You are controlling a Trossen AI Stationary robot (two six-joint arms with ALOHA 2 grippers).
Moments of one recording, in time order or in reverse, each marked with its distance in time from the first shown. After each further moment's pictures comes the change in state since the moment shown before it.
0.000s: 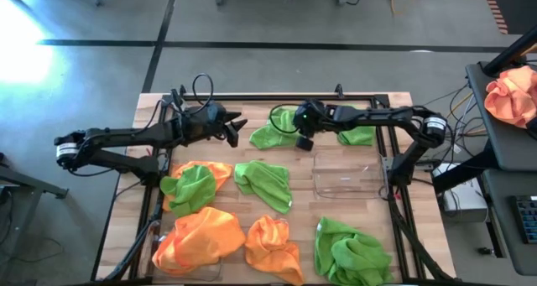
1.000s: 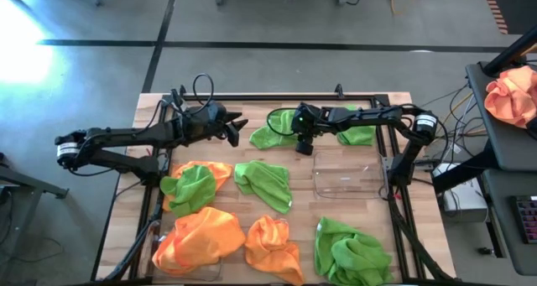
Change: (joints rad) left arm 0.000 0.009 0.000 0.015 0.001 -0.032; right arm -0.006 0.079 0.000 -0.002 -0.070 -0.008
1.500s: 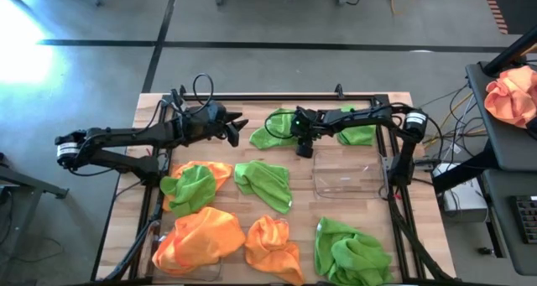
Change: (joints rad) left arm 0.000 0.000 0.000 0.004 0.010 -0.010; right arm -0.006 0.094 0.001 -0.002 0.000 0.000
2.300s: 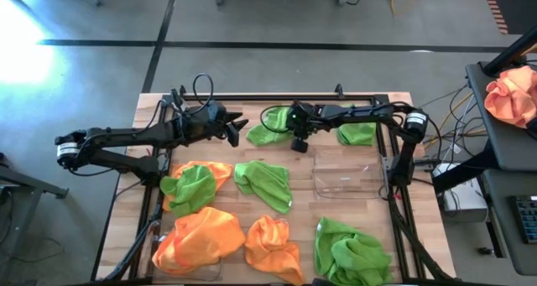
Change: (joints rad) left arm 0.000 0.000 0.000 0.004 0.009 0.000; right arm 0.000 -0.011 0.119 -0.065 0.009 0.008
